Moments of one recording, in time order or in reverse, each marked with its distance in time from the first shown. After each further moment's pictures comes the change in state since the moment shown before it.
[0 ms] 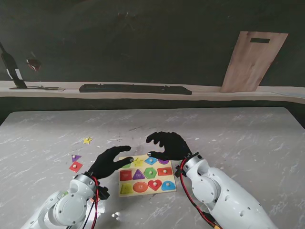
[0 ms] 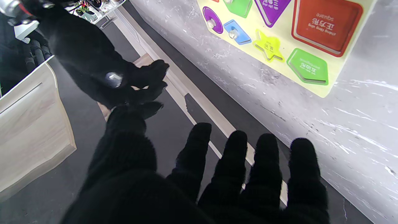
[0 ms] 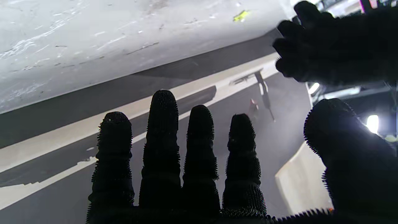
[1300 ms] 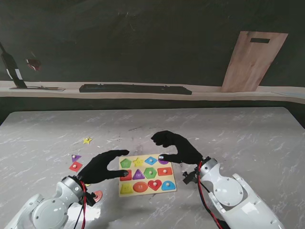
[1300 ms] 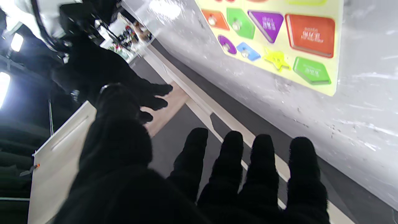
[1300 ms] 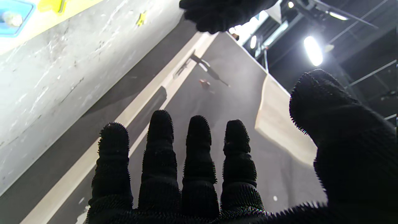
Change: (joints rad) left arm 0.096 0.034 -0.161 -0.066 0.042 -0.232 -0.208; right arm -0.162 0.023 0.217 -0.146 0.571 -0.228 0.408; left_hand 0.000 -0.168 0.001 0.000 -0.053 -0.028 -0.041 0.000 0.000 -0.052 -0.024 0.000 0.000 -0.050 -0.026 -0.001 0.000 0.000 0.022 0.030; right_hand 0.104 -0.219 0.106 0.004 -0.050 0.054 -0.067 -0.015 -0.092 0.002 -0.199 -0.101 -0.128 0.012 -0.368 -0.221 -0.073 -0.012 -0.241 -0.240
